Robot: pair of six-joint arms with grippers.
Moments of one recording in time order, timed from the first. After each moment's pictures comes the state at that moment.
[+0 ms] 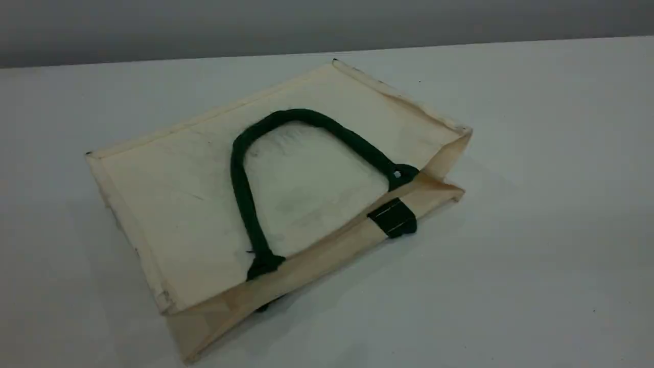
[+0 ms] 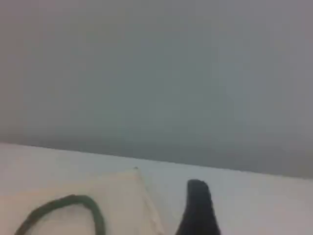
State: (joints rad) left arm -0.65 0.21 -0.11 0.05 0.08 -0.09; right arm 0.33 0.01 -0.02 0.76 0.15 -0.66
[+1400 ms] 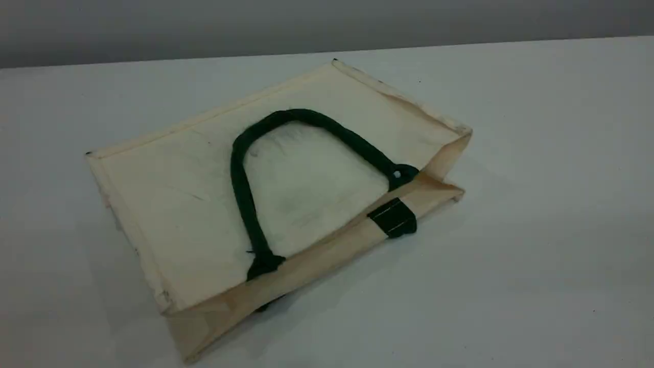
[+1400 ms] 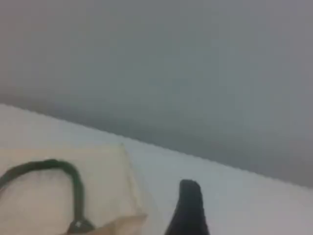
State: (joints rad) left arm -0.65 0.21 -0.11 0.09 0.33 -0.06; right arm 0.33 0.01 0.00 0.75 0.19 -0.83
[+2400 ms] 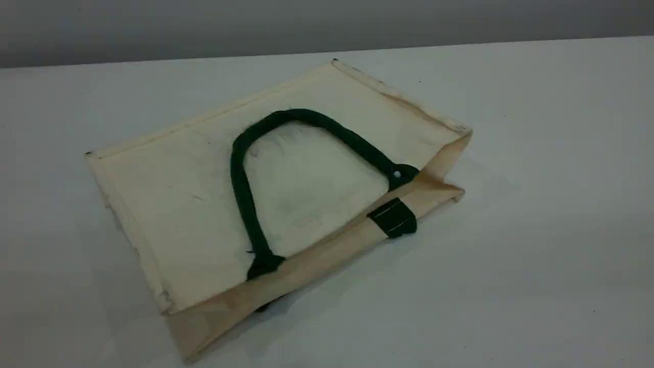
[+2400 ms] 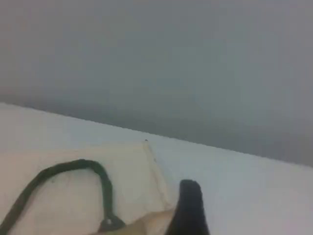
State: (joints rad) left arm -0.65 0.21 -0.11 0.08 0.34 -0.06; right arm 0.33 0.01 0.00 0.83 0.22 -0.81
